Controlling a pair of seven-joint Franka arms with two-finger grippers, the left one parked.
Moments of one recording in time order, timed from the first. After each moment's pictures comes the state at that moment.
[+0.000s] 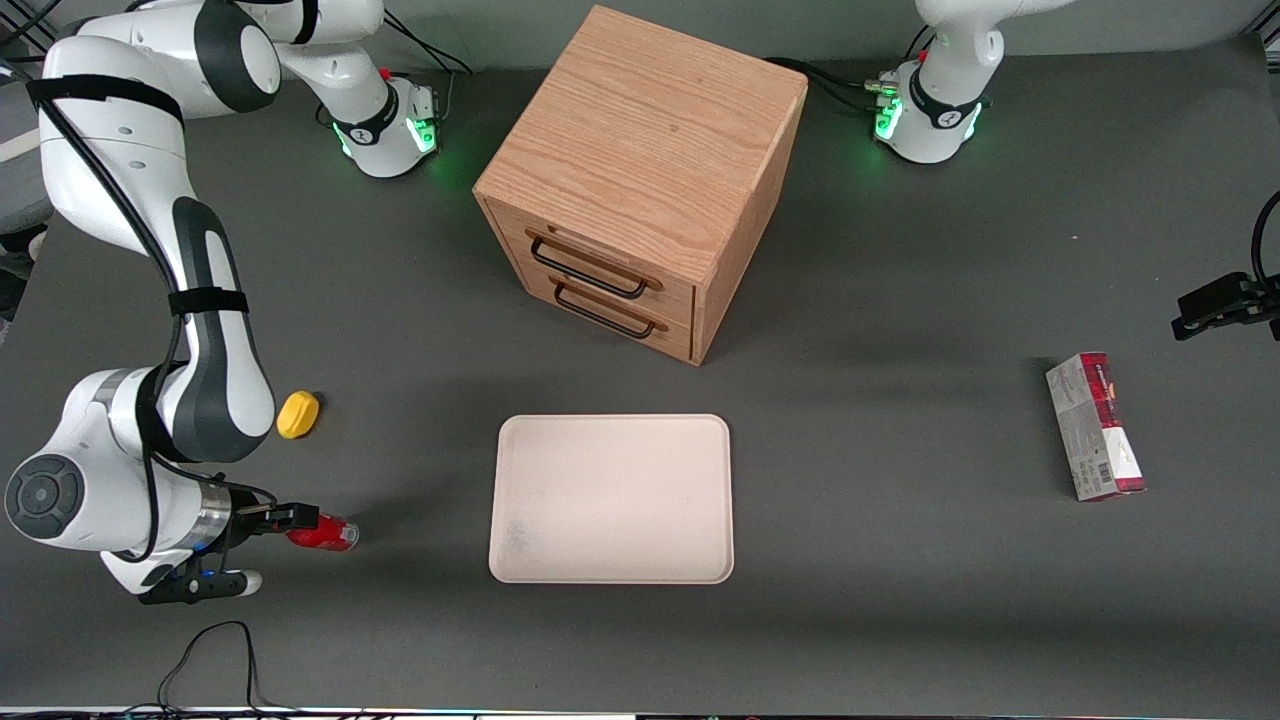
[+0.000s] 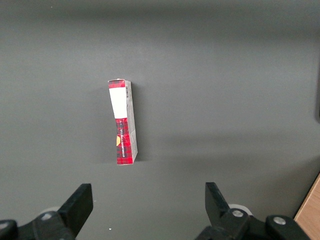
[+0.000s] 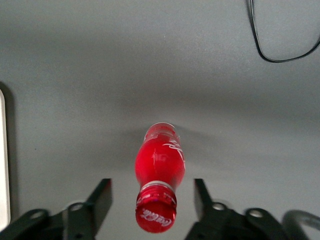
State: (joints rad) arm 0.01 0.79 0.00 -1.16 0.00 1.92 -0.05
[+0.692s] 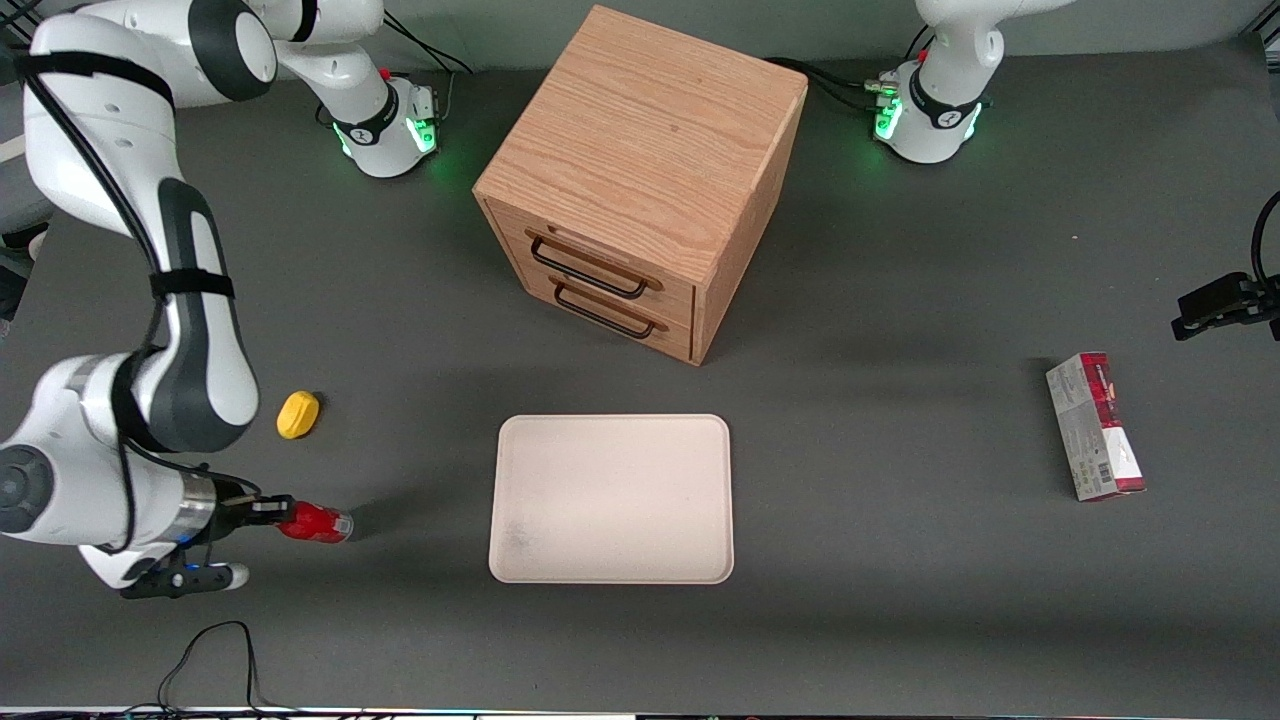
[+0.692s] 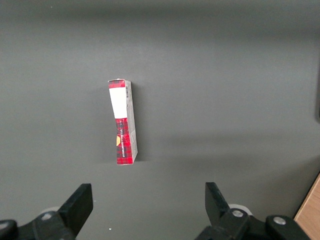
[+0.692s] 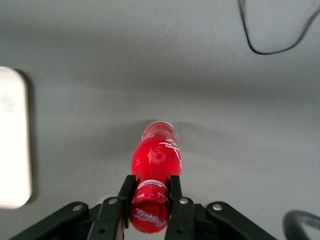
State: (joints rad) arm 0.02 0.71 0.00 -1.11 0.00 1.77 -0.05
